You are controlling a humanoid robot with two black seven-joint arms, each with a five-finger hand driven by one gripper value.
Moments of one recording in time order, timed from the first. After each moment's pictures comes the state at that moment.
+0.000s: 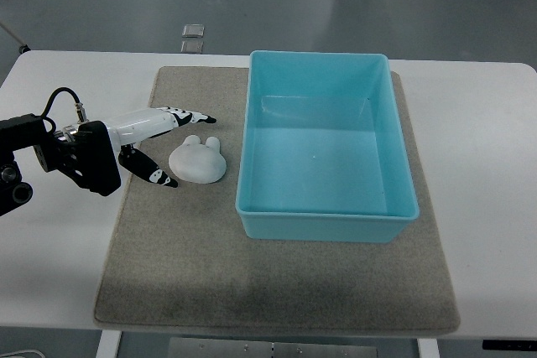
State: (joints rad) left arm -0.73 0.81 -0.39 -1.35 1.48 0.00 -0.36; right arm 0.00 0.00 0.03 0.11 -0.13 0.23 0.03
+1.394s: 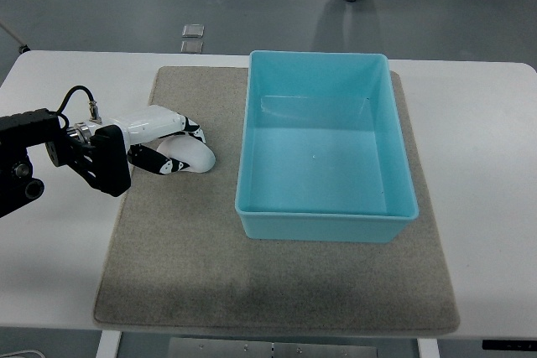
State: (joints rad) left arm -0.78 0.77 -0.37 -1.29 1.58 0.01 -0.36; right arm 0.00 0.00 0.03 0.11 -0.13 0.23 0.03
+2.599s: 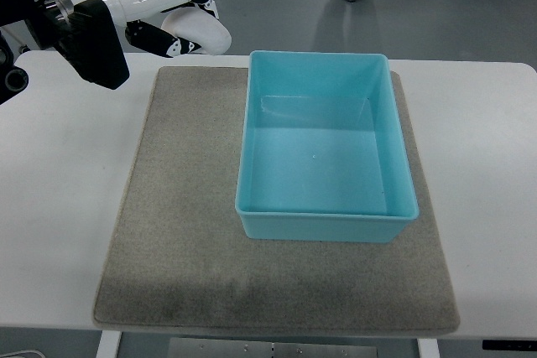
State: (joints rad) left arm -1.12 0.78 -0.42 -1.30 1.57 -0.01 -0.36; right arm 0.00 0.00 0.03 0.11 -0.13 0.23 0.03
